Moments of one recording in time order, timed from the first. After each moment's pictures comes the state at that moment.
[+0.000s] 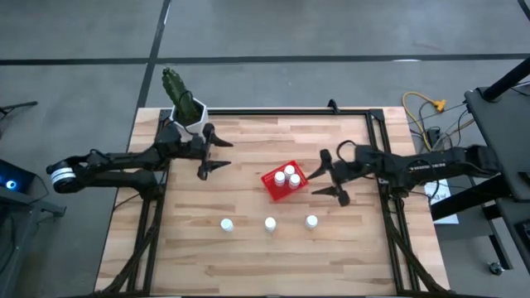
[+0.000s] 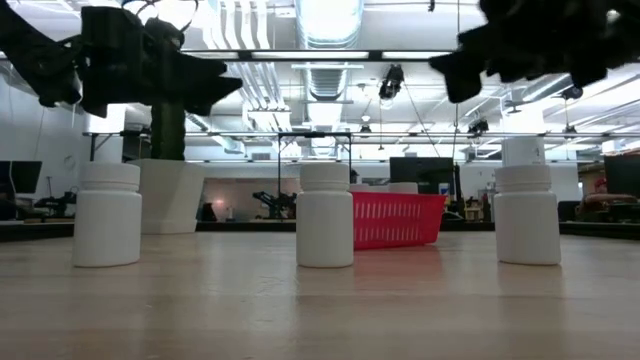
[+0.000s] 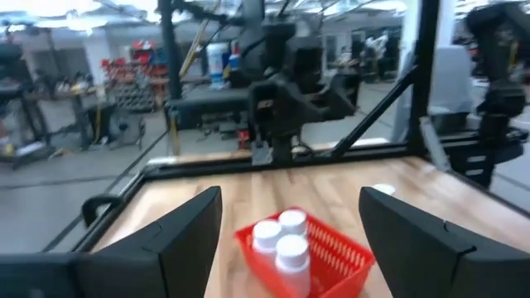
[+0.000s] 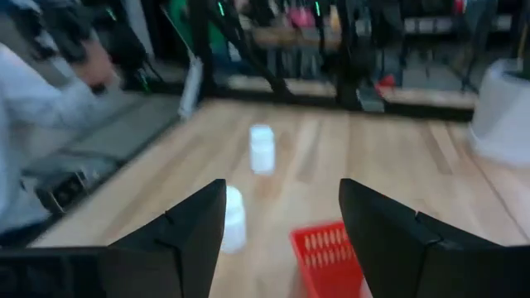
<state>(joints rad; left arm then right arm) 0.53 0.97 0.26 0.81 0.62 0.06 -0.09 0.97 0.36 0.44 -0.40 -0.01</state>
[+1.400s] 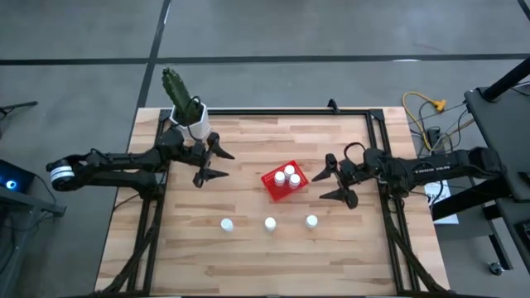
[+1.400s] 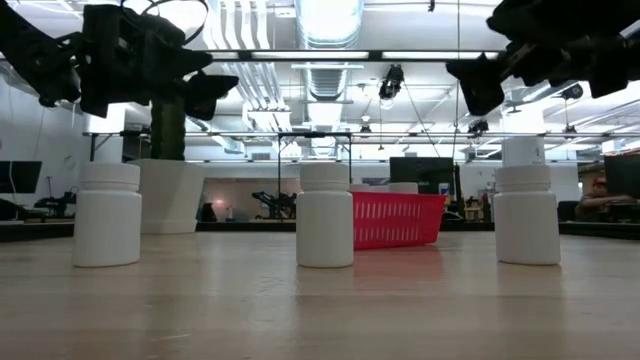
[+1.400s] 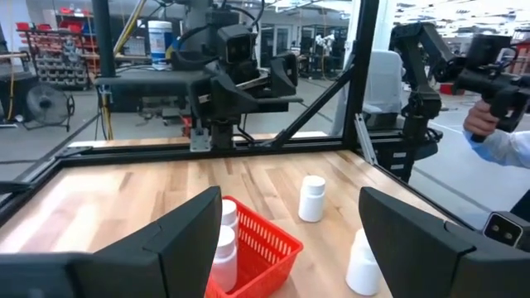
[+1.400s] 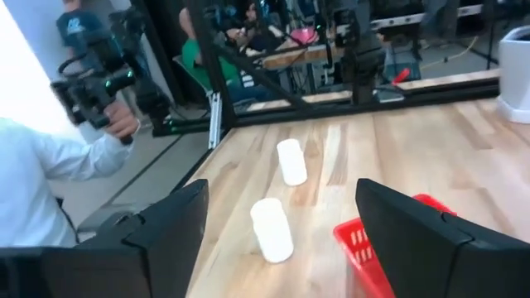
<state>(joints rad) 0.46 0.97 0.26 0.75 0.72 -0.02 -0.07 0.87 0.25 0.53 -0.40 0.24</state>
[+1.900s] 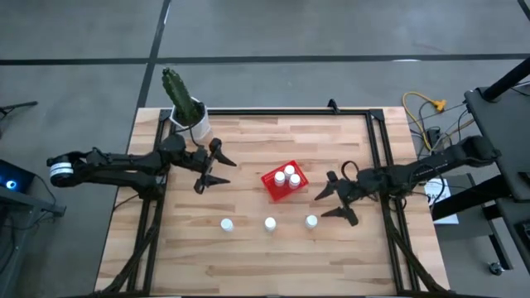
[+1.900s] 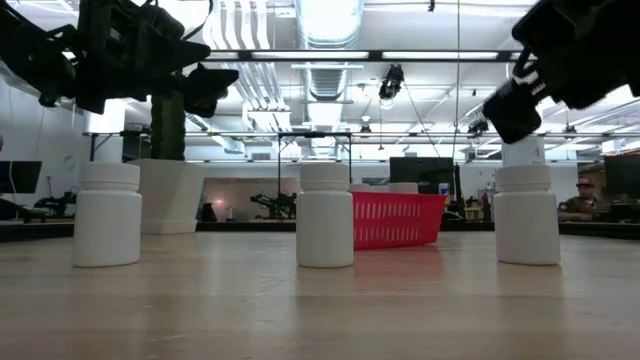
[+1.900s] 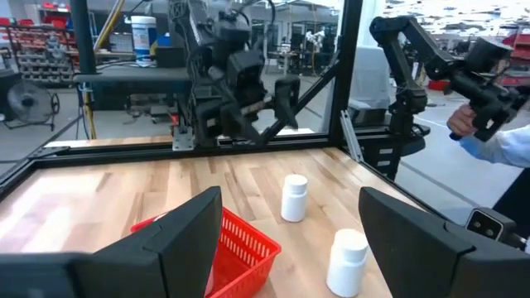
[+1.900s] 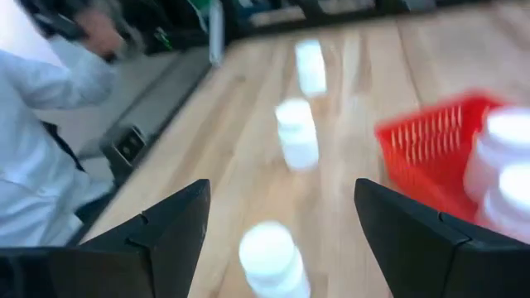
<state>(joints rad) 0.35 0.97 0.26 0.74 0.63 -0.02 0.22 0.91 0.24 0.33 -0.14 0.26</state>
